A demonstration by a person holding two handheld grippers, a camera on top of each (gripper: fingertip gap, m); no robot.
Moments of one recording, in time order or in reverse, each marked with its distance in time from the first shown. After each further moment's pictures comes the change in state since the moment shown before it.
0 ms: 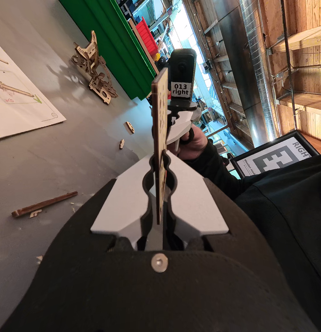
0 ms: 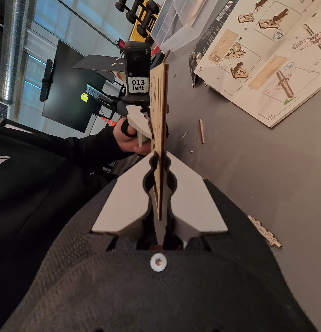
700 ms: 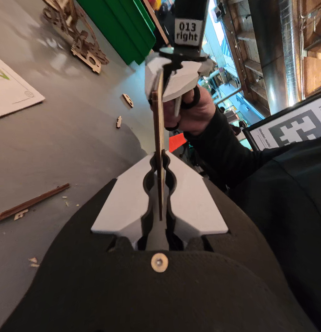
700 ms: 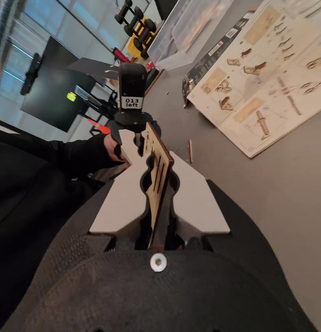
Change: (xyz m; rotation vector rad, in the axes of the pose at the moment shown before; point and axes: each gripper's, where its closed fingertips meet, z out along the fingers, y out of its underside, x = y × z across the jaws) left arm -0.001 0.030 0.010 -0.192 -0.023 0.070; right arm 0.005 -0.026 0.002 0.055 0.057 -0.130
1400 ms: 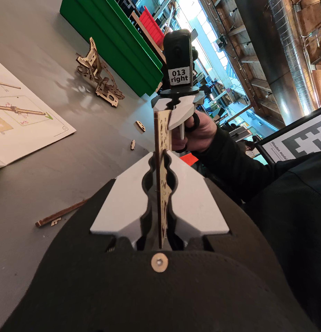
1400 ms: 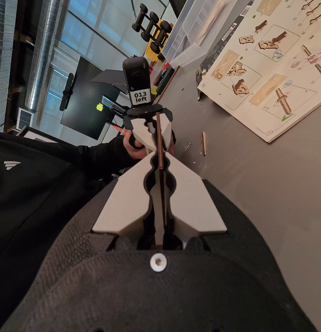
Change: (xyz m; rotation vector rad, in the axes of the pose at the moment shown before) left arm -0.007 -0.025 -0.012 0.139 -0.057 0.093; right arm -0.005 0.010 -0.005 0.012 -0.130 0.139
